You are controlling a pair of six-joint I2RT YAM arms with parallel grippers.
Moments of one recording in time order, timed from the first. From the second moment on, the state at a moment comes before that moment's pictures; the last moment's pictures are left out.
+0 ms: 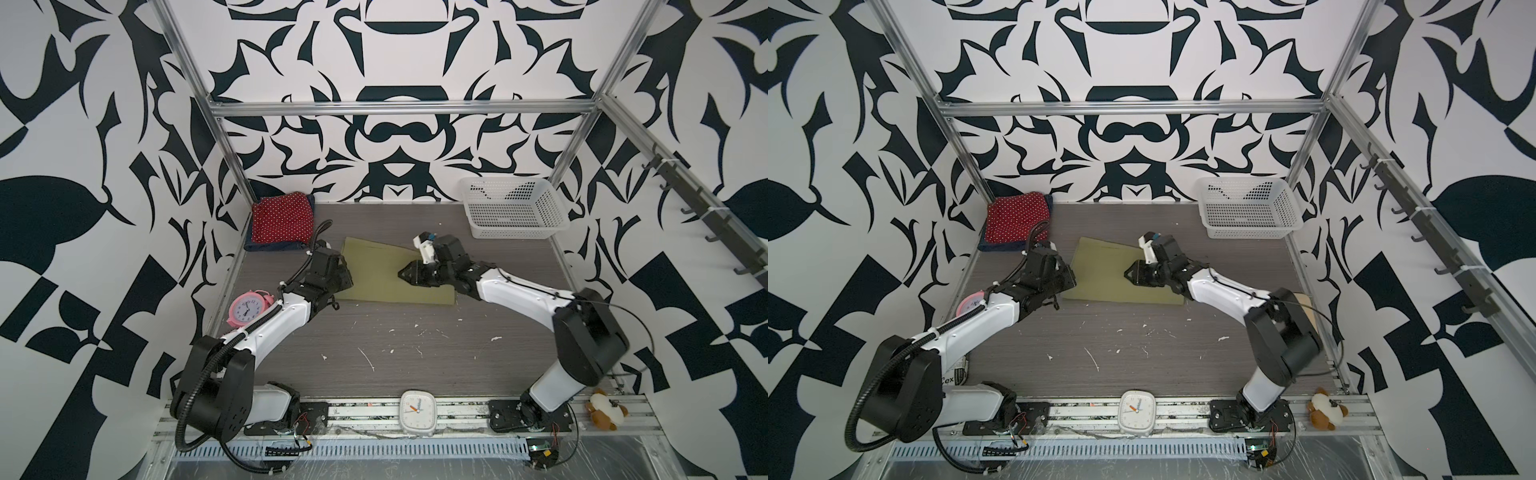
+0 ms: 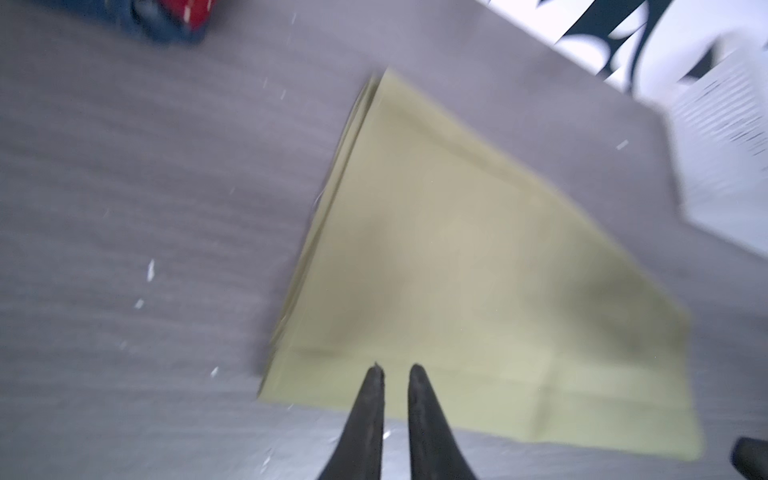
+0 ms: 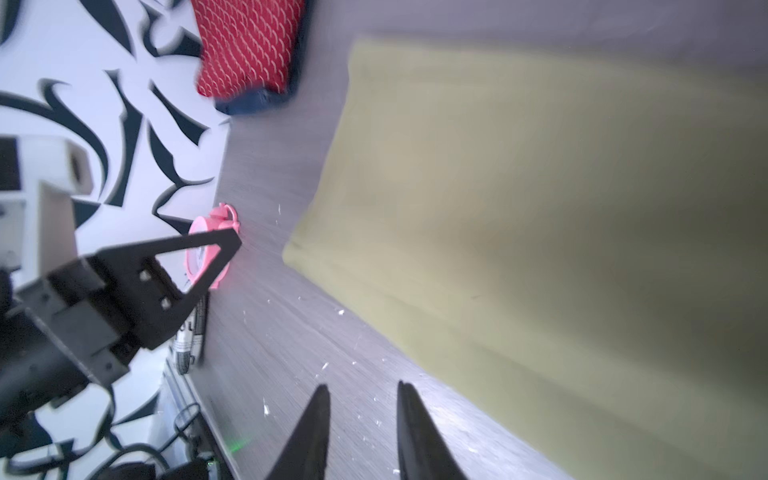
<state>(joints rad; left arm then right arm) -0.41 1.34 0.79 -0.17 -0.09 -0.61 0.55 1.58 1.02 -0.10 -0.38 0.66</state>
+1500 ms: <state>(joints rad) -0.47 1.55 0.82 -0.06 -0.07 -0.58 0.22 1.71 0.83 -0.01 -0.49 0.64</state>
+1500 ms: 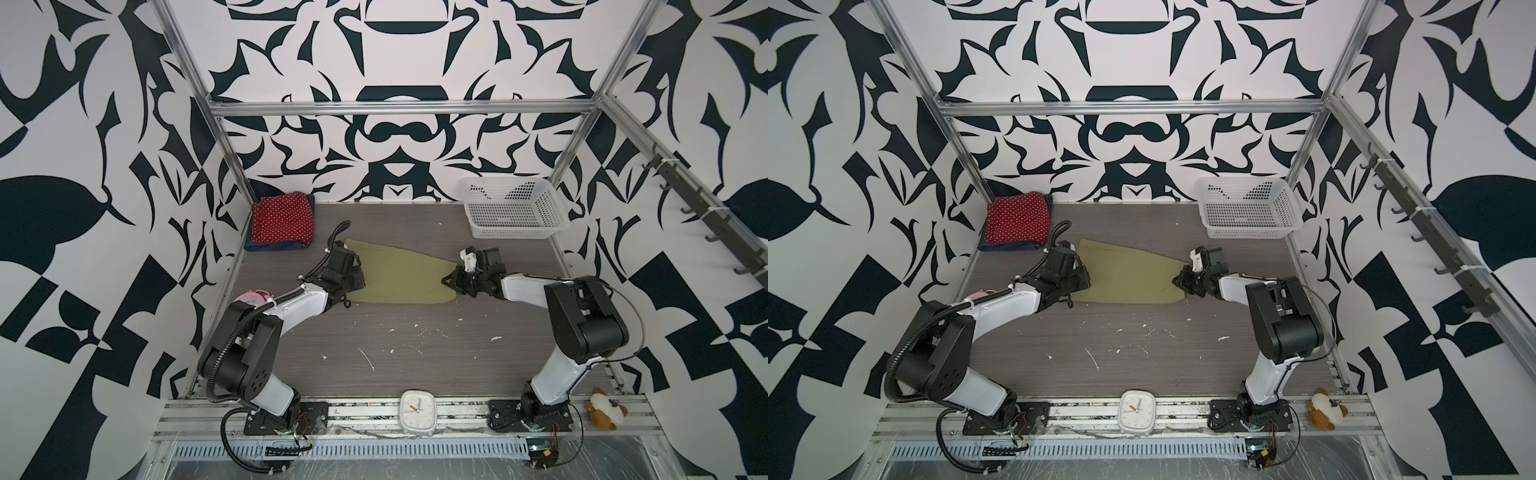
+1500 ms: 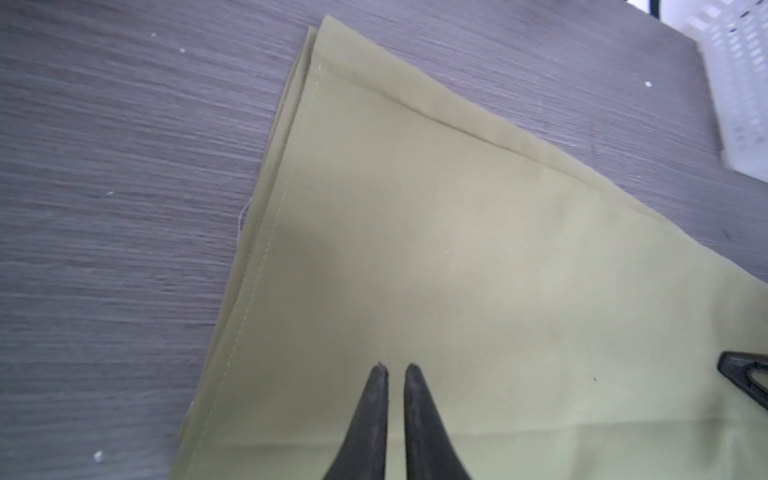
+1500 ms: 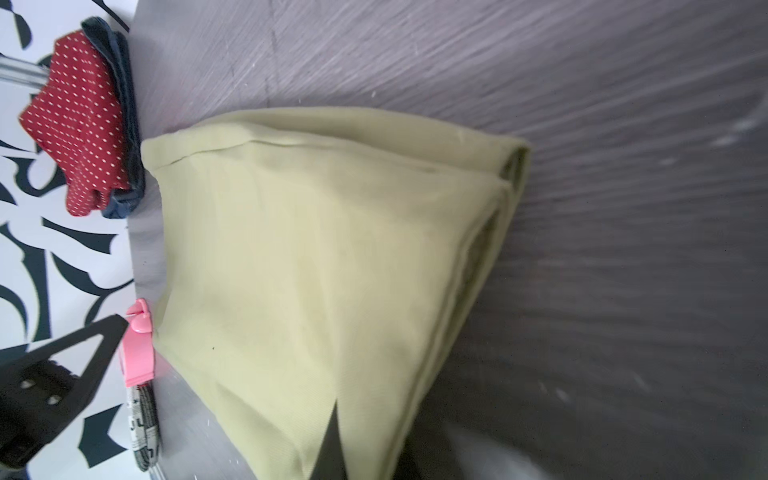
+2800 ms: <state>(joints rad) -0.72 1.98 1.16 0.04 0.04 -0.66 0.47 1.70 1.39 -0.69 -0.11 0.49</state>
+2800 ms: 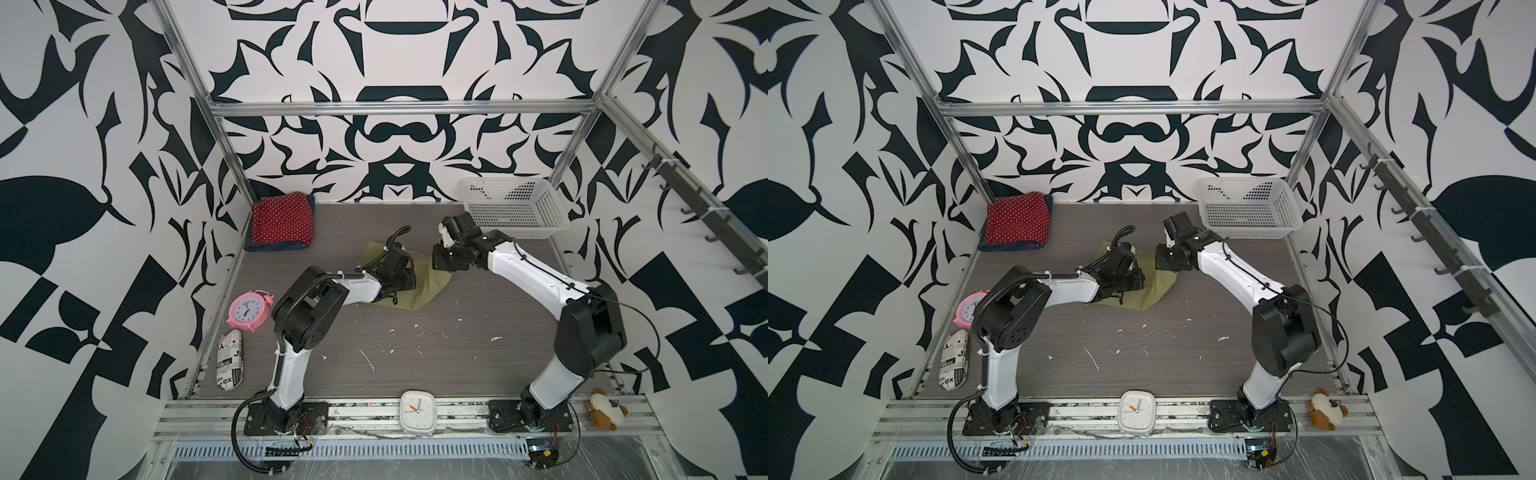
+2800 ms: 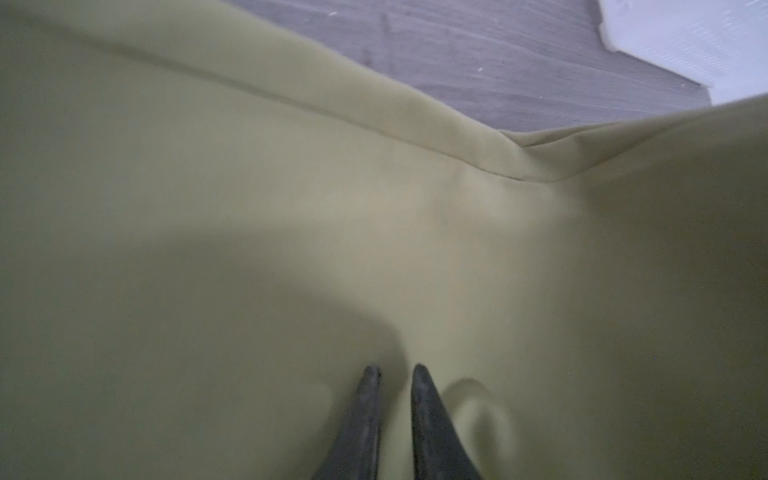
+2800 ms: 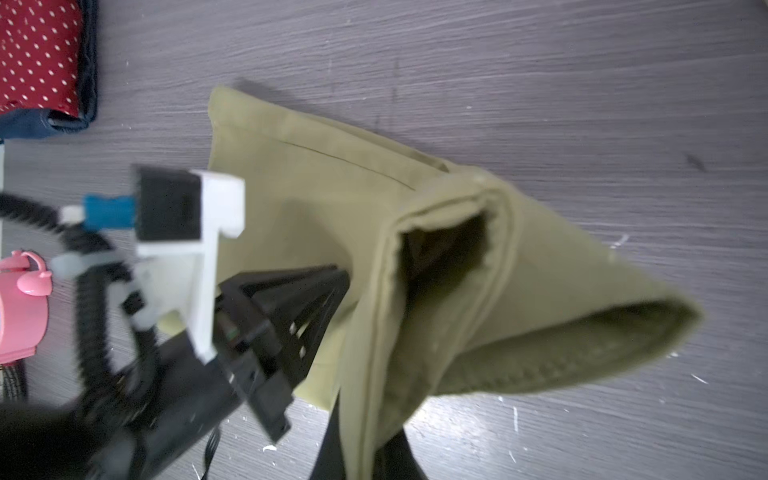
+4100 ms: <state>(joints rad) -0.70 1.94 1.28 -0.07 0.06 -0.60 0.29 1.72 1.39 -0.84 -0.12 0.29</state>
